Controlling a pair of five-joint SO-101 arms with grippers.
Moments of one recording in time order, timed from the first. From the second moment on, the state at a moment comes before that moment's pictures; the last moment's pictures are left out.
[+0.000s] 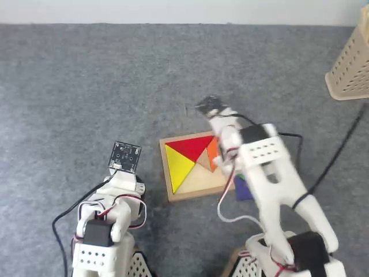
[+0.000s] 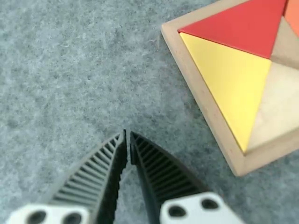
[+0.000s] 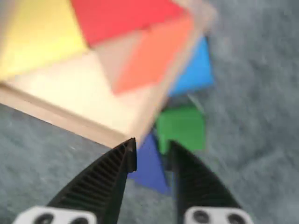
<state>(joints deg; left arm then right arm) 1.0 -103.4 97.6 72.0 -0.7 -17.8 -17.8 36.7 71.3 22.1</state>
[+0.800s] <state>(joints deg) 1.1 -103.4 97.6 72.0 -0.7 -14.3 0.4 37.8 58.2 29.8</state>
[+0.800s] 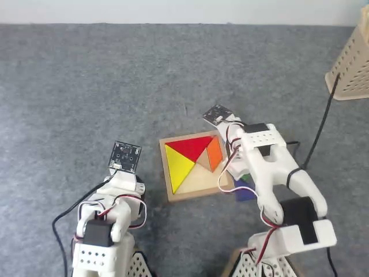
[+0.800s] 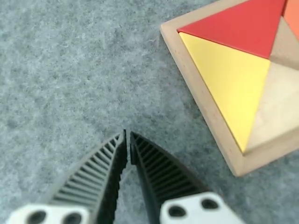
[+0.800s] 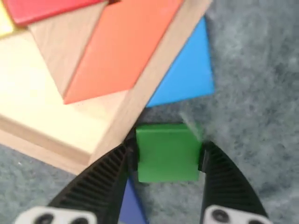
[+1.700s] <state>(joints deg) 1.0 -103.4 97.6 72.0 -0.7 -36.7 -8.6 33.8 65.5 18.4</state>
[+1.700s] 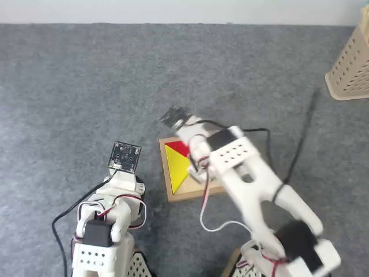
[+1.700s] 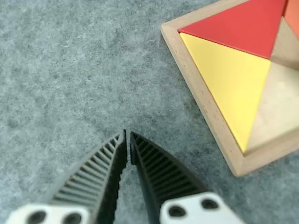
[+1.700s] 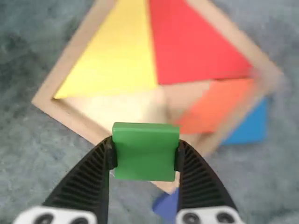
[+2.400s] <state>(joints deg) 1.1 -103.4 97.6 72.0 -0.7 -40.9 -2.2 31.1 63.5 18.4</state>
